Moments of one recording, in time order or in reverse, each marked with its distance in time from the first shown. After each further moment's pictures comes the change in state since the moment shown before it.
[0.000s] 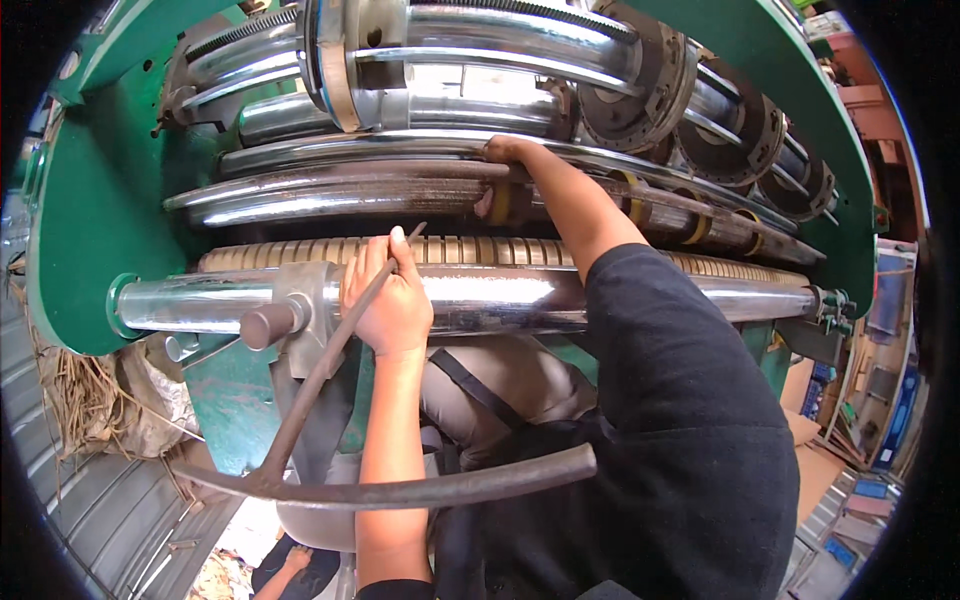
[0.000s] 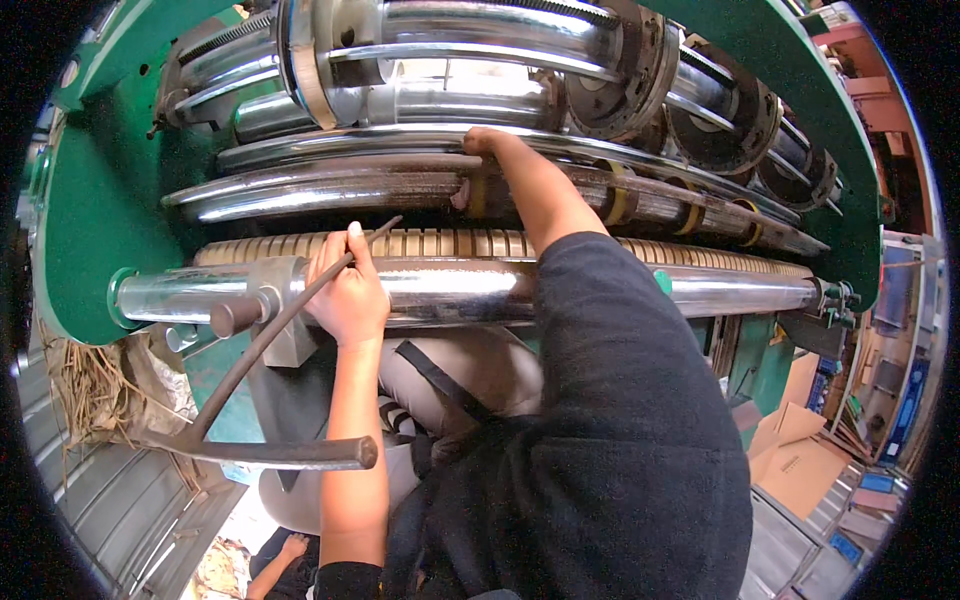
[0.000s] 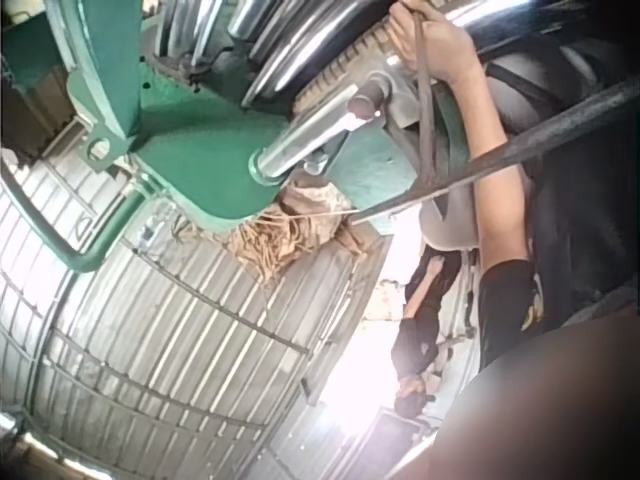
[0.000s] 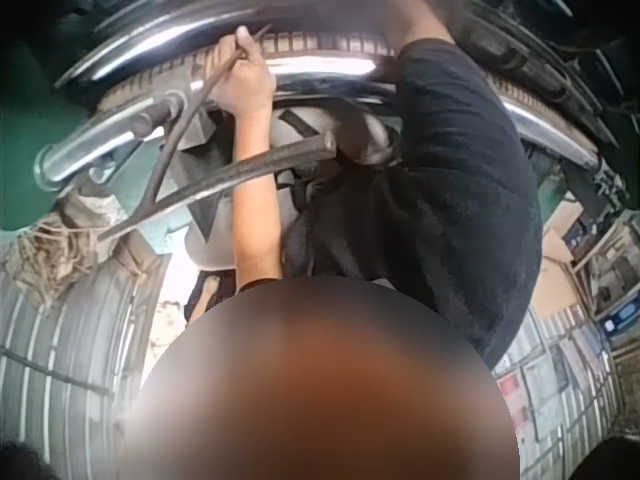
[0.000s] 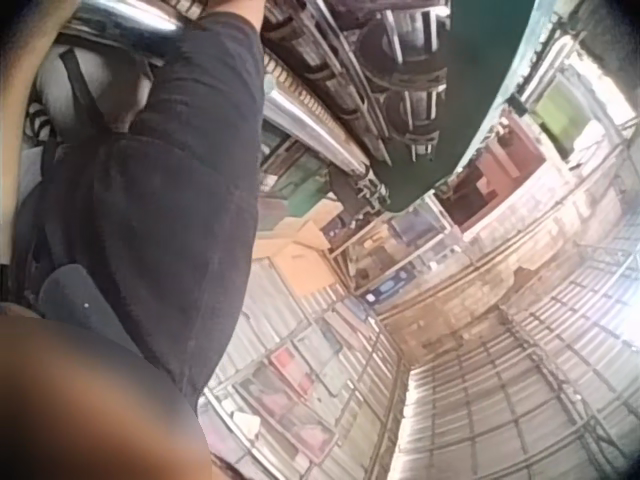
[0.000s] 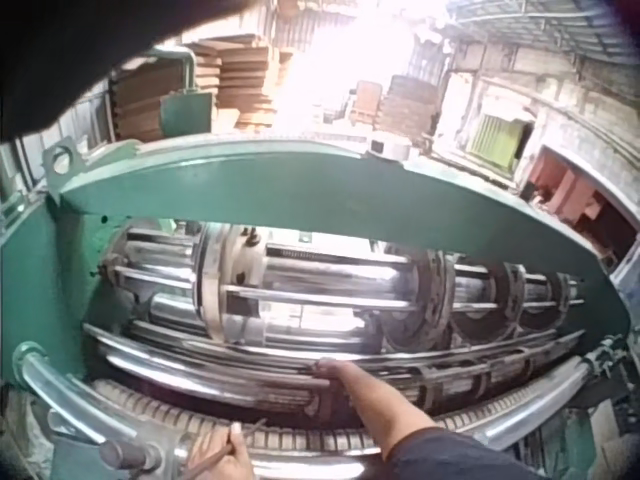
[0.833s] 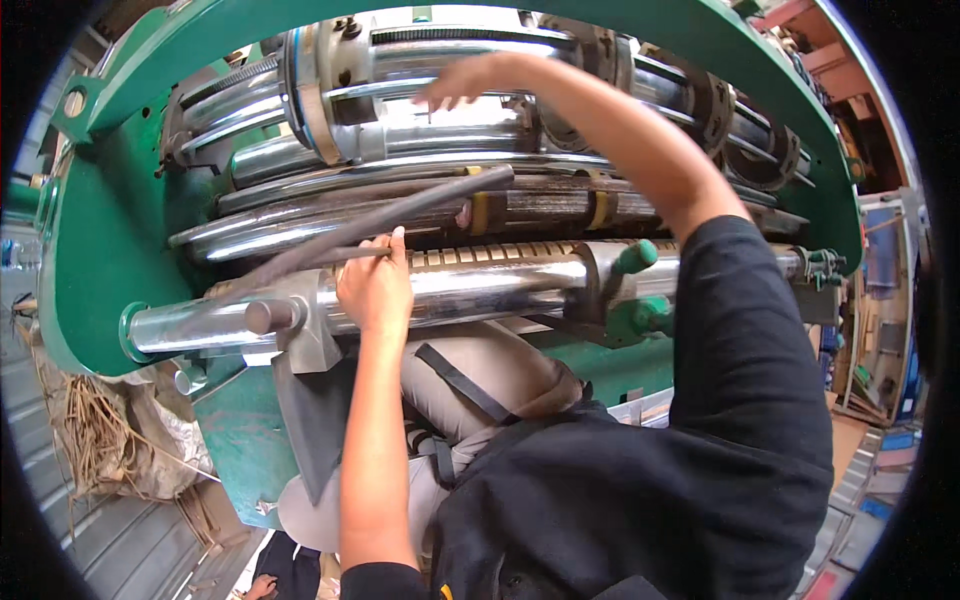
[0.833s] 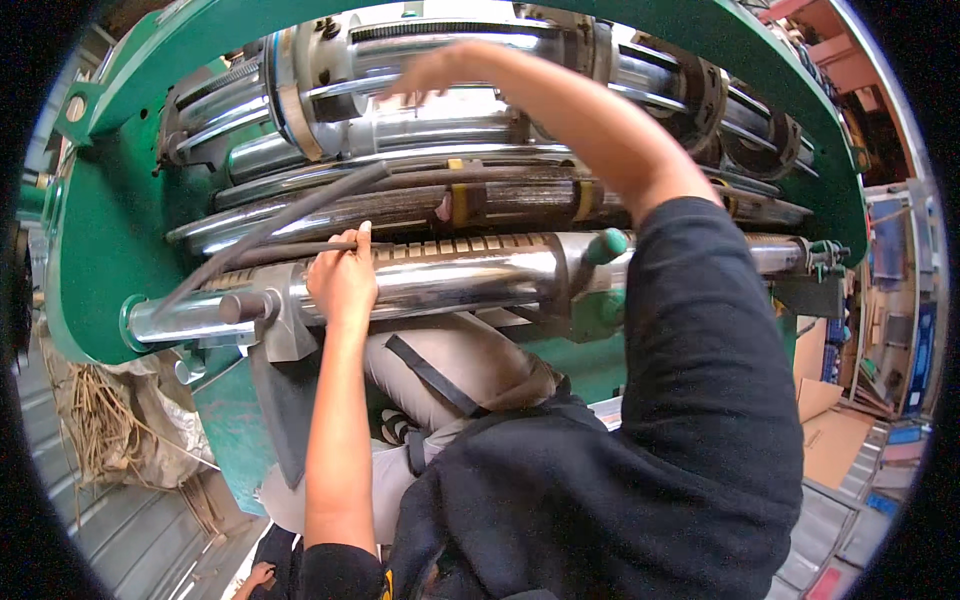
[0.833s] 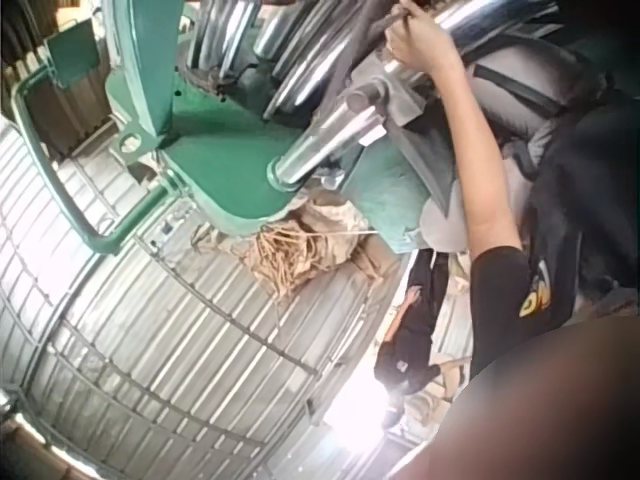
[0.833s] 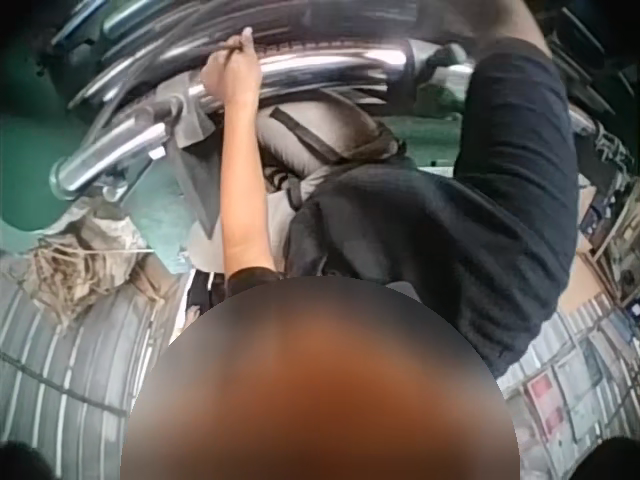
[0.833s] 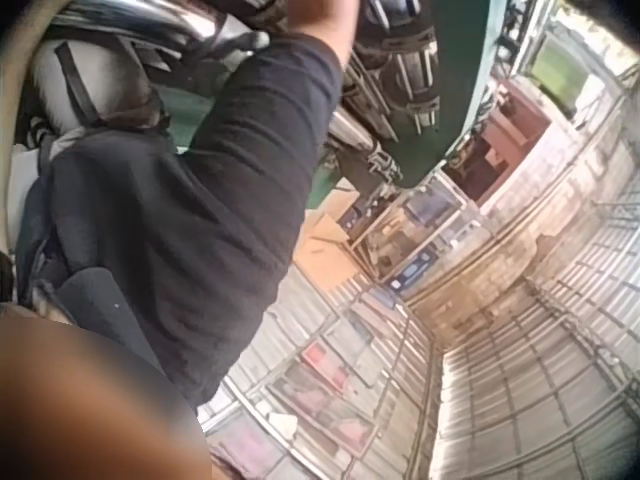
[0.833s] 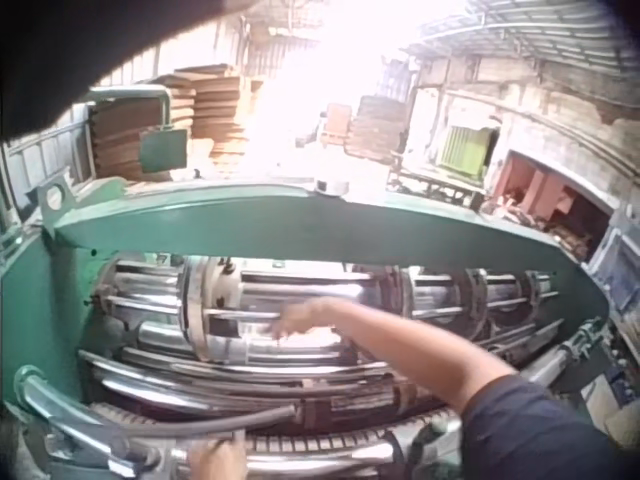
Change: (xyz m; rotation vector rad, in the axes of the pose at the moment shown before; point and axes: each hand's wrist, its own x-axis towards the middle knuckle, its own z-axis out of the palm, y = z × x) left_hand 0.001 0.007 0.012 0.021 -0.124 0.055; right_hand -0.231 -0.118 -0.186 -0.062 -0.025 -0.411
